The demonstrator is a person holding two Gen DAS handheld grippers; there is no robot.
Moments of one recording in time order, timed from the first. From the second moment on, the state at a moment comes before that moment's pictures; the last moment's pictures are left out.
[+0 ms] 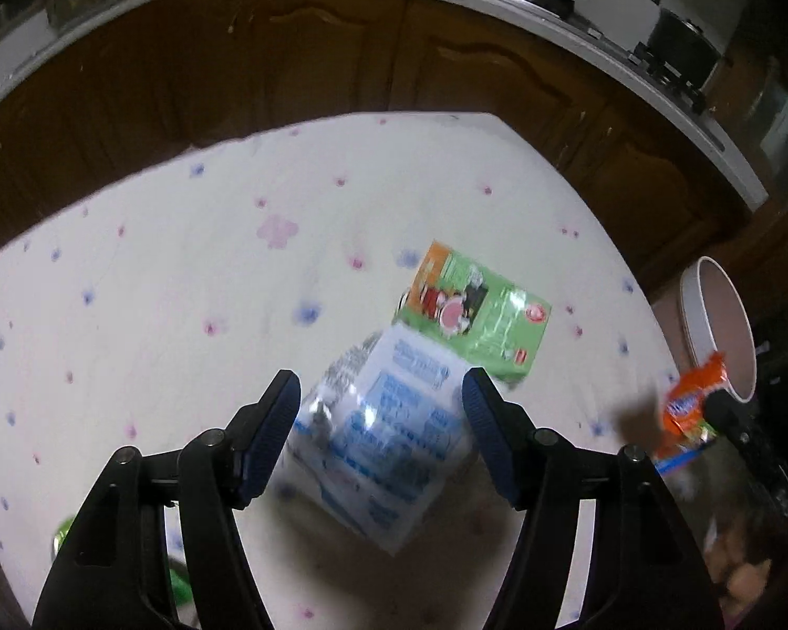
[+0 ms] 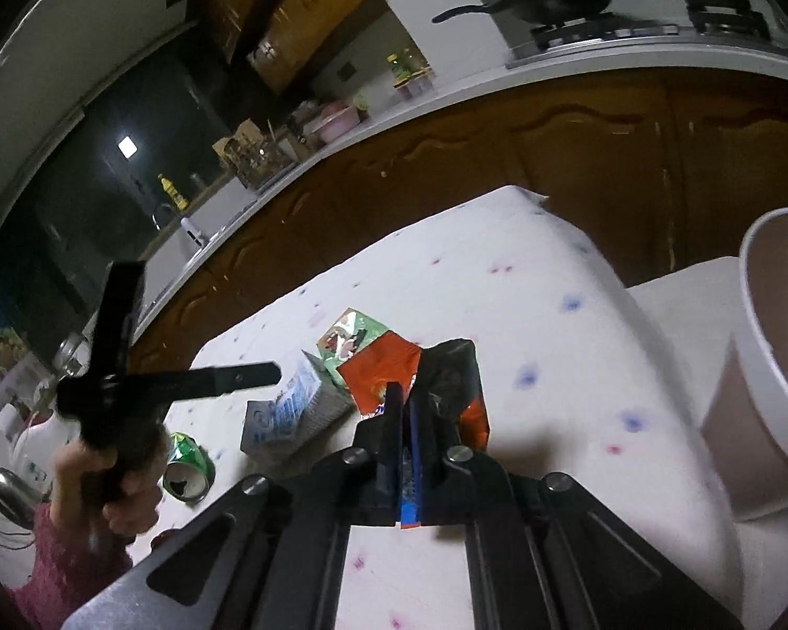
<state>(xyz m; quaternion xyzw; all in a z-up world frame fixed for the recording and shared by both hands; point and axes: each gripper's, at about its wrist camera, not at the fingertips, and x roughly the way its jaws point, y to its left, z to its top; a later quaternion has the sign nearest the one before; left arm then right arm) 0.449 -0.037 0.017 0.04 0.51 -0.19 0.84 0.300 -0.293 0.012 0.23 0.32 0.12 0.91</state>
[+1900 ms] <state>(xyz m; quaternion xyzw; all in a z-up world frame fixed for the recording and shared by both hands) 0.432 -0.030 -0.002 0.01 0.52 -0.16 0.84 0.257 -0.326 0.028 0.26 0.29 0.11 0.91</state>
